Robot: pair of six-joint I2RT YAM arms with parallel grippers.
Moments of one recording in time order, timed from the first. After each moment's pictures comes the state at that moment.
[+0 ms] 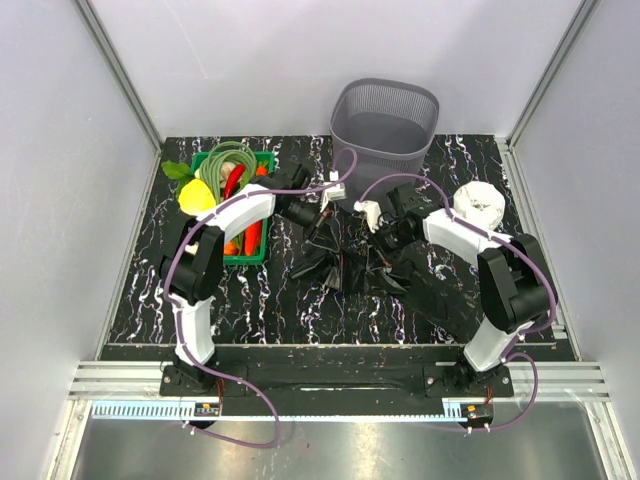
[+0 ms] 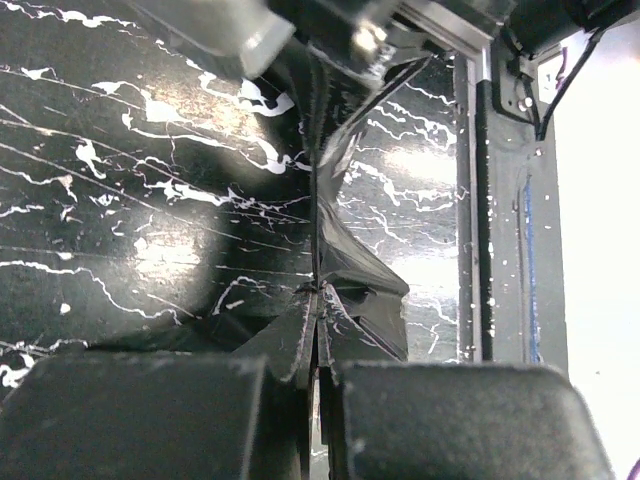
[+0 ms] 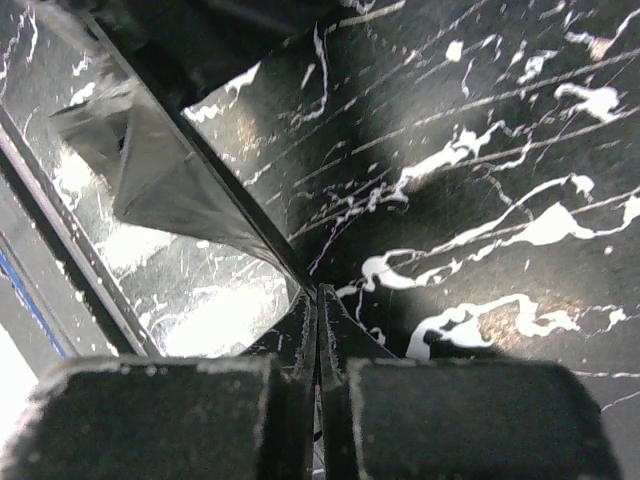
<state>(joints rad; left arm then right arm) -0.48 1.97 1.52 -0.70 1.05 0.52 0.41 1.70 1.11 -0.62 -0.59 -0.34</state>
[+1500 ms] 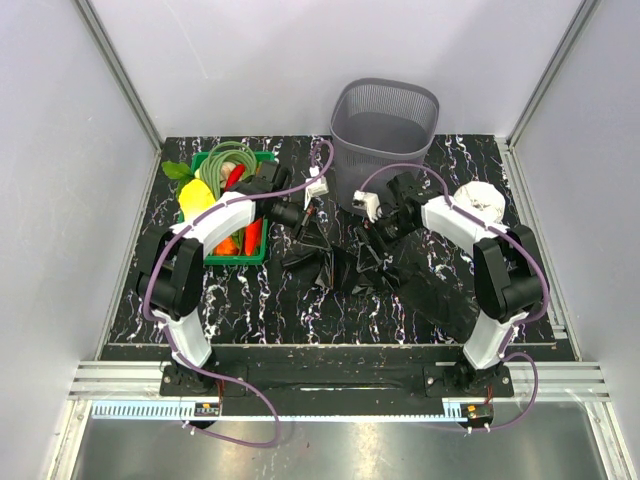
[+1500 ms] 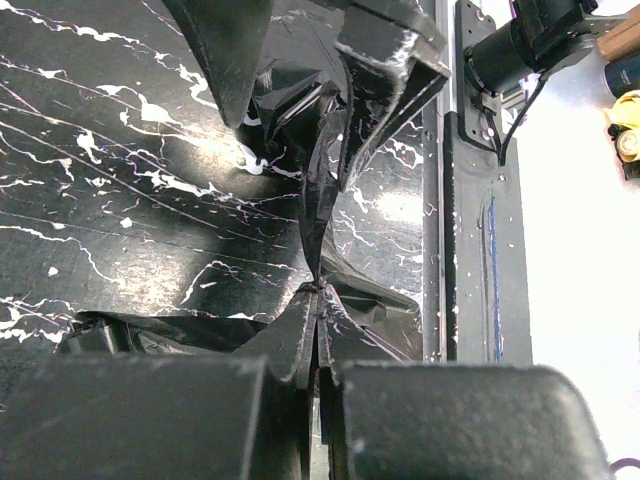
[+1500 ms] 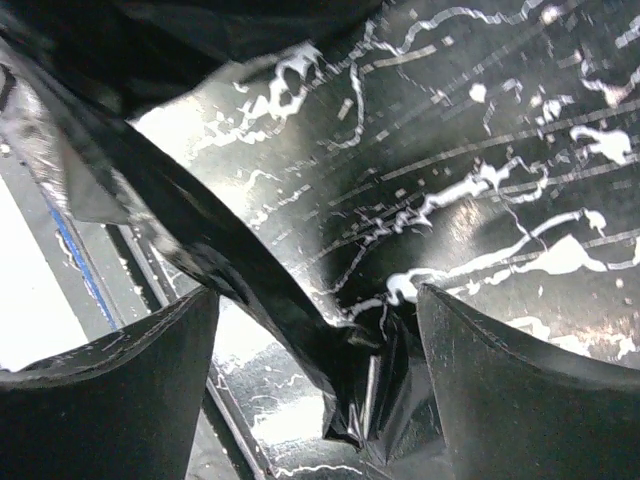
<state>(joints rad) -0.41 1.79 1.33 -0.56 1.12 0.40 0.38 1.78 1.23 -0.71 -0.69 -0.33</state>
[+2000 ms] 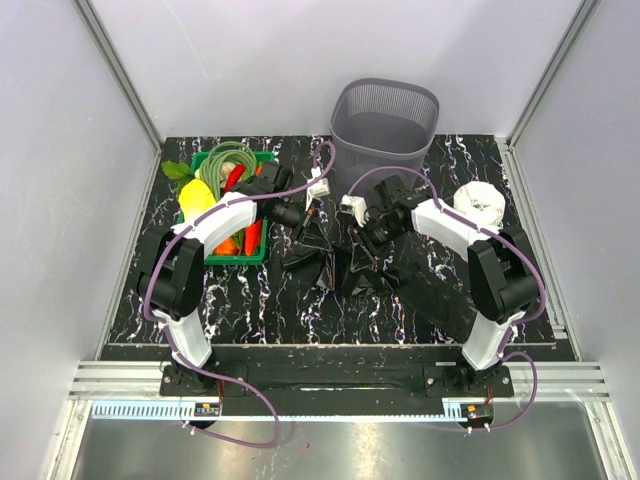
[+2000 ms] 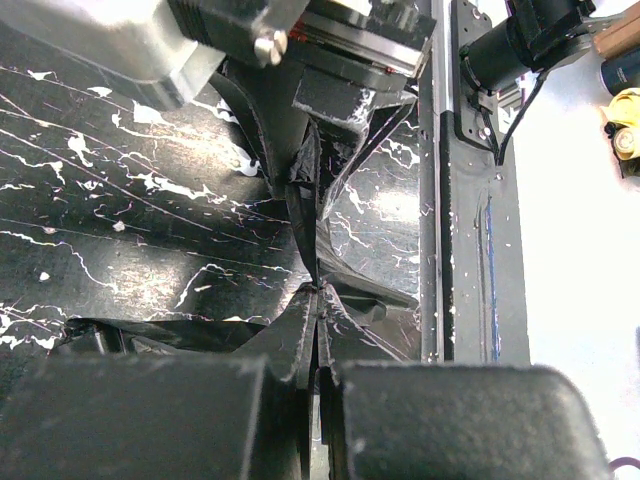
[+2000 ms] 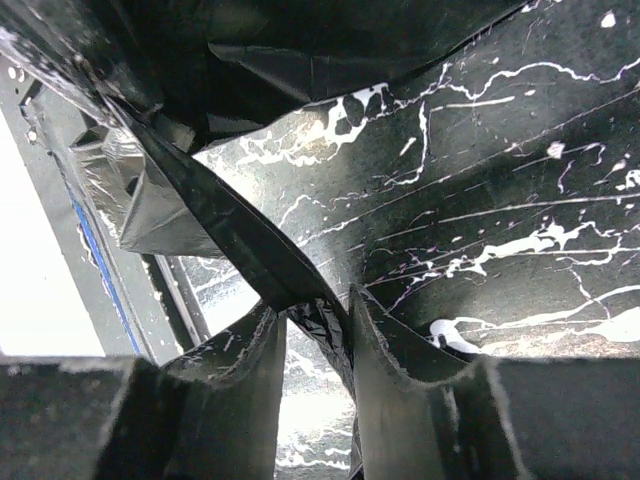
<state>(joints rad) -0.43 1.79 1.33 -0.56 1.12 0.39 0.46 1.79 1.25 -0.68 -0.75 -0.33</state>
